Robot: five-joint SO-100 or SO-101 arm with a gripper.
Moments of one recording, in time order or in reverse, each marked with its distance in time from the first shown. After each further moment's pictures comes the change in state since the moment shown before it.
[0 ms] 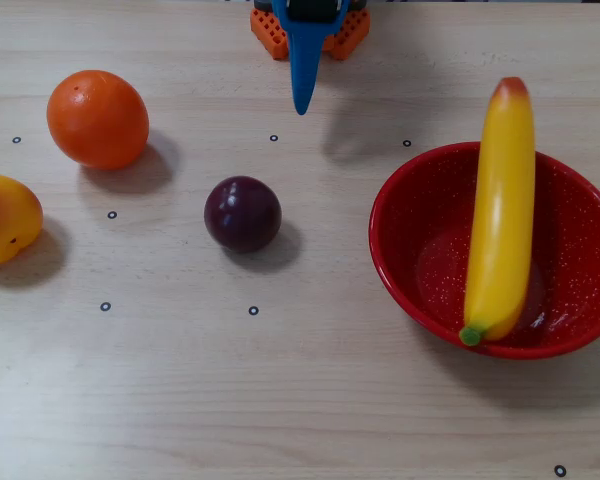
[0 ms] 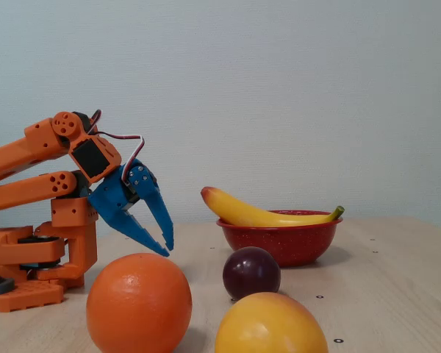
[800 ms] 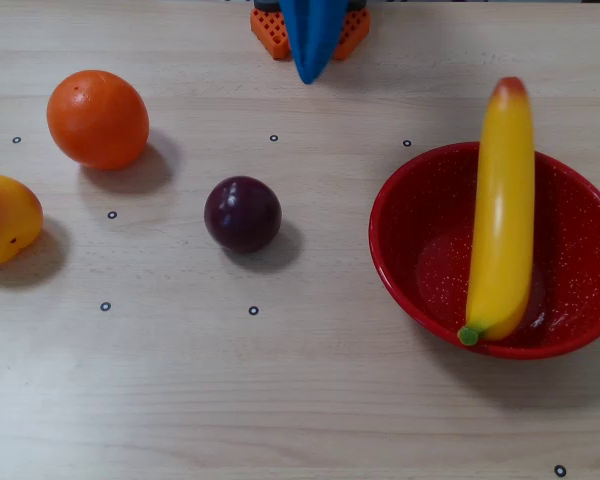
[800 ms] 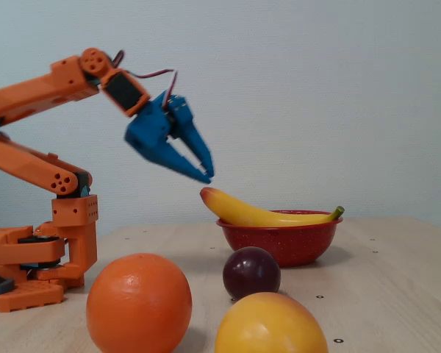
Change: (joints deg) arm -1.2 -33.1 -33.0 -10.5 -25.4
